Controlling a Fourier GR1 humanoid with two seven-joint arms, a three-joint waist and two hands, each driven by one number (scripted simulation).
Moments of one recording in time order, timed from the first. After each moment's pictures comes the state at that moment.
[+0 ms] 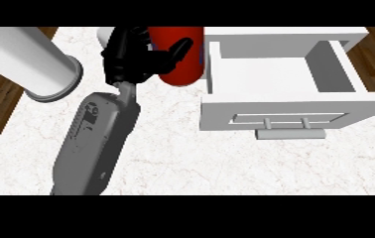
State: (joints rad) left arm -0.72 0.00 -0.07 -1.37 0.22 0.38 0.21; right arm 0.46 -0.01 -0.70 -2.29 -0.56 0.48 0.25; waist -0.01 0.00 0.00
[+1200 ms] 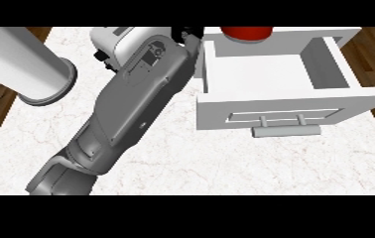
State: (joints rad) left arm -1.24 0.00 -0.22 -0.82 0.48 0.60 0.07; right arm 0.40 -0.01 -0.65 -2.28 -0.51 0.45 0.26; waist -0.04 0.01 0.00
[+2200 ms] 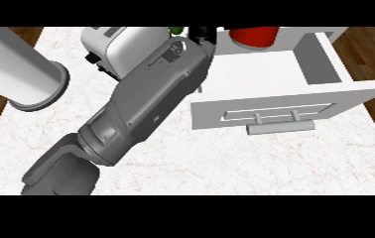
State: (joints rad) left arm -1.37 0.00 -0.46 -0.55 0.79 0.69 -0.09; right arm 0.36 -0.04 -0.64 -2.31 -0.53 0.42 0.31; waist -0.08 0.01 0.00
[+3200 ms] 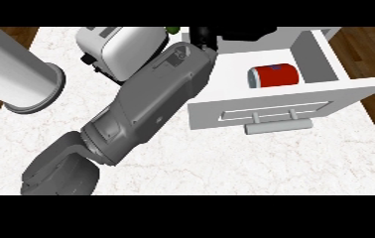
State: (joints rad) left arm -1.39 0.00 -0.62 -0.48 0.96 0.81 -0.15; right arm 0.34 -0.05 -0.64 -2.31 -0.53 0.42 0.33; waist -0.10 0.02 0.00
